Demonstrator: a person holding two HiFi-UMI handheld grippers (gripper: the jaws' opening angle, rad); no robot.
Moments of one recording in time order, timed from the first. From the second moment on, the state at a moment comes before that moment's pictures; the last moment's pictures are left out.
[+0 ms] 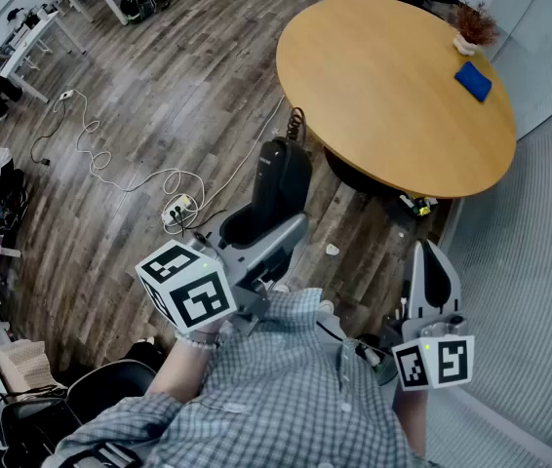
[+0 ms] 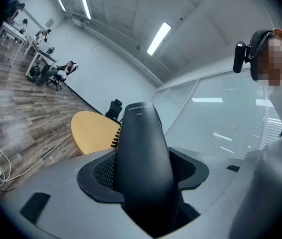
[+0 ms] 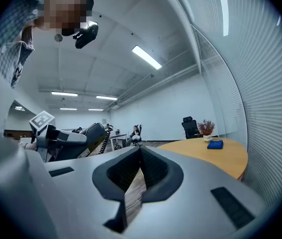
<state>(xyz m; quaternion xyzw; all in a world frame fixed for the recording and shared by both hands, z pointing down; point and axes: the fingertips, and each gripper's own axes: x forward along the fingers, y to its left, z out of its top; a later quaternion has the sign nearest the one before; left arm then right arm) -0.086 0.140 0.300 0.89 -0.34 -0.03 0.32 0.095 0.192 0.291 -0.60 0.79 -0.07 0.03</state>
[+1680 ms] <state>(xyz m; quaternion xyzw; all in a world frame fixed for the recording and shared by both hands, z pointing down) -0.069 0.010 0.325 0.86 -0.42 -0.02 0.29 0.141 0.116 0.300 -0.60 0.80 -0.05 0.00</state>
